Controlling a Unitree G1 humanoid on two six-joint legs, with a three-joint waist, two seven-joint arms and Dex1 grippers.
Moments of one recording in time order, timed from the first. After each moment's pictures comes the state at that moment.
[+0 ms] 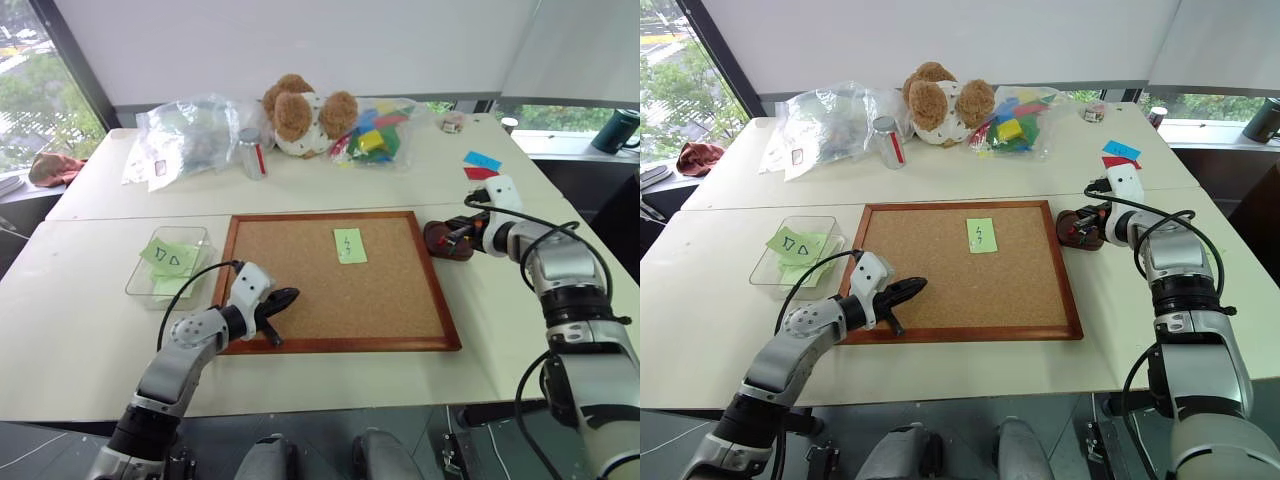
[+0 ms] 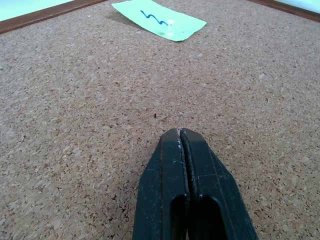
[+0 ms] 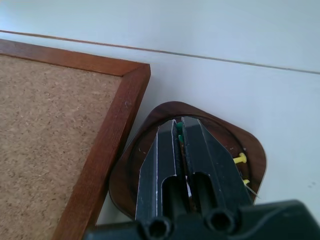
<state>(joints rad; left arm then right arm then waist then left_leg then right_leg) -0.19 0.41 -0.15 -0.08 -0.25 0.34 -0.65 -0.83 -0.65 -0.01 0.70 0.10 0.47 0.65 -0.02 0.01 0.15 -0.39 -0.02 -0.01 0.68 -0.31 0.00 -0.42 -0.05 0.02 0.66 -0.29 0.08</state>
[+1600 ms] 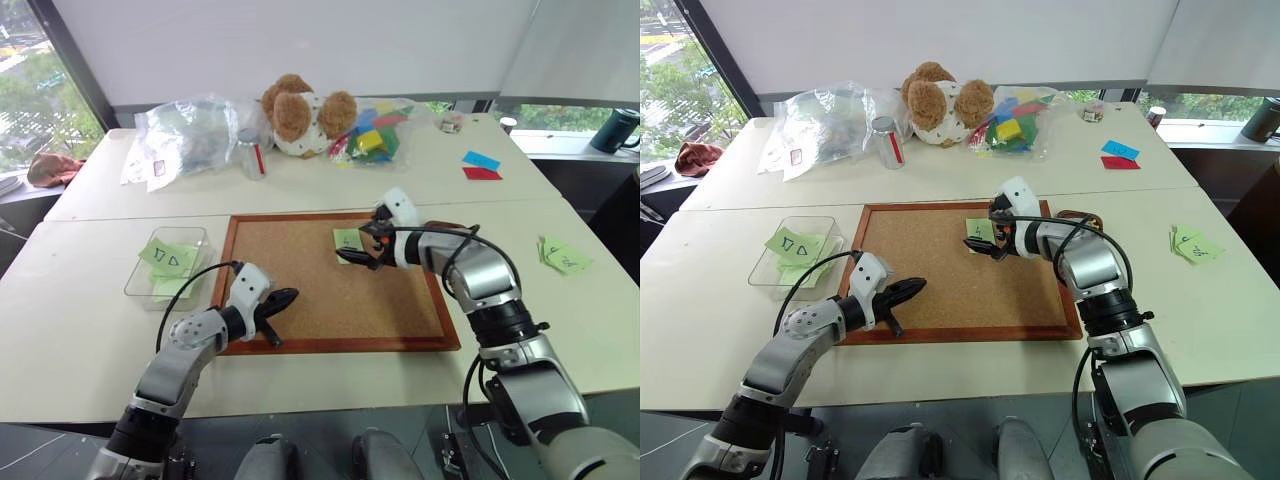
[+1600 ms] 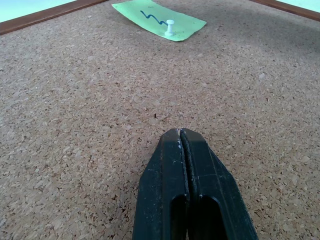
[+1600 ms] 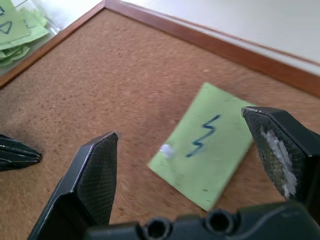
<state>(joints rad) -0.18 0.41 -0.15 -0.08 -0.25 0.34 -0.65 -0.73 -0.38 0.18 0.20 0.14 0.71 0.75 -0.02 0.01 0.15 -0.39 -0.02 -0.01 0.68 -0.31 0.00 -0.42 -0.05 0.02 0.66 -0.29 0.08</state>
